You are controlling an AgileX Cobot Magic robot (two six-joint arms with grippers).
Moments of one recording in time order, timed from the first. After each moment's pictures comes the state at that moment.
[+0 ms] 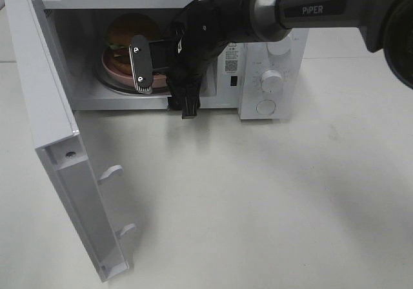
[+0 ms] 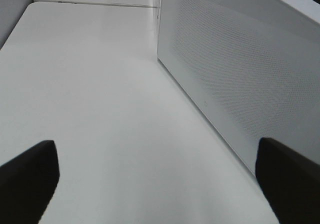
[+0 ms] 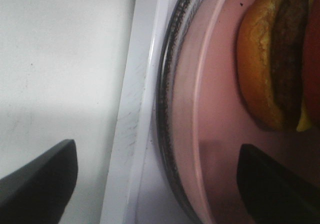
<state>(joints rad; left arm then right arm) 0.05 0.00 -0.52 -0.14 1.09 0.07 0.61 2.33 -1.81 -0.07 0.40 -1.06</state>
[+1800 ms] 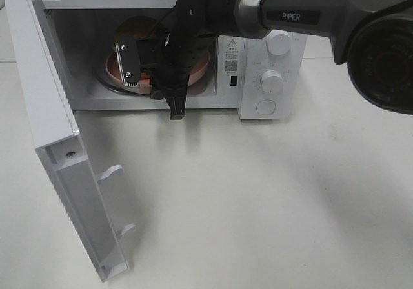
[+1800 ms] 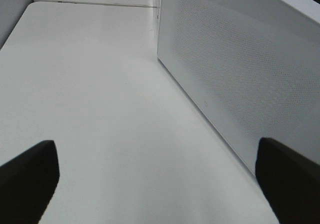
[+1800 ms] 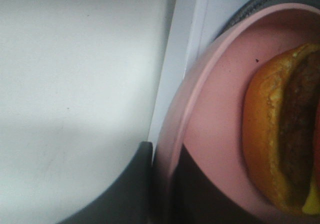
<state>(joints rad) 0.05 0.00 -0.52 -0.14 1.09 0.07 0.61 2.42 -2.00 0.16 0.61 -1.26</state>
